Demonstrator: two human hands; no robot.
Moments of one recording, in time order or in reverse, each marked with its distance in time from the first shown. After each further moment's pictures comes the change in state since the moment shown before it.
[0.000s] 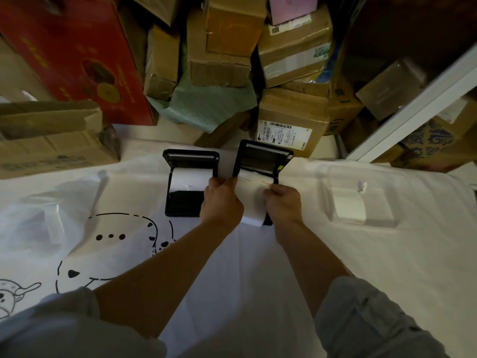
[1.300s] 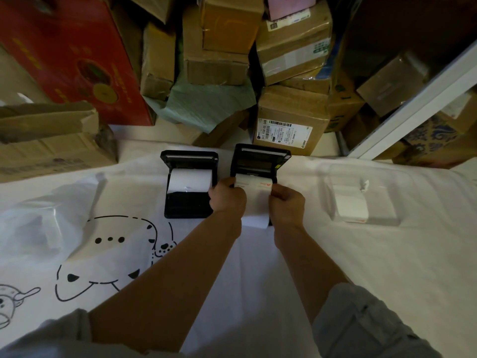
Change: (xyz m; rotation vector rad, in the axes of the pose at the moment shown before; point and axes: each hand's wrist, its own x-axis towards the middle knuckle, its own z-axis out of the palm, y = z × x) left_hand 0.013 0.024 0.009 -0.640 0.043 -0.460; right_hand -0.007 0.005 0.007 0.152 0.063 0.003
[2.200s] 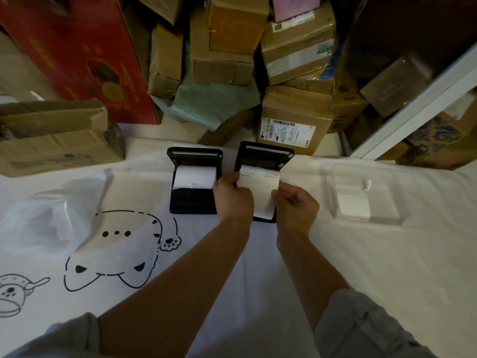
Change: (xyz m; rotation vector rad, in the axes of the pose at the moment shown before) left_hand -0.030 -0.003 -0.005 -0.190 0.065 0.174; right_hand -0.012 0.006 -0.013 0.199 0.129 -0.108
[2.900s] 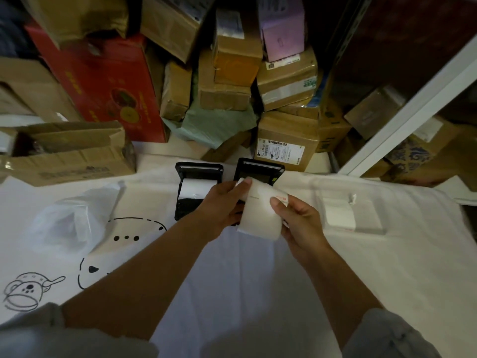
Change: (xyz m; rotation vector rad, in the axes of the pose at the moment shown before) left_hand -0.009 0.034 -0.046 -0.160 -0.496 -0.214; right_hand -0.020 -0.045 -0.048 0.130 -0.457 0.128
